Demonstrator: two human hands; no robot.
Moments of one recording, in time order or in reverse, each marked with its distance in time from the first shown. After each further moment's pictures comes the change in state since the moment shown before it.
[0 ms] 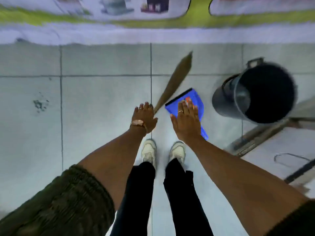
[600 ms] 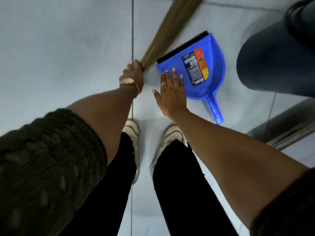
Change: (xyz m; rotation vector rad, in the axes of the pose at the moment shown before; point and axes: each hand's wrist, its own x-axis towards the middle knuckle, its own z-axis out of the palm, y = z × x) left_hand 0.213 -0.015 0.197 -0.261 0.137 -0.207; right_hand 0.100 0.057 0.255 -0.203 -0.239 -0.112
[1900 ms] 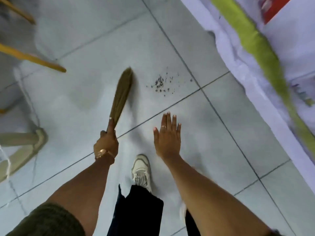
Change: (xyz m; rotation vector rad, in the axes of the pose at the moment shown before) left_hand -0.241 -0.540 -0.179 -0.613 0.298 -1.067; right_hand -0.002 -0.595 -0.122 -0.194 -0.031 -0.709
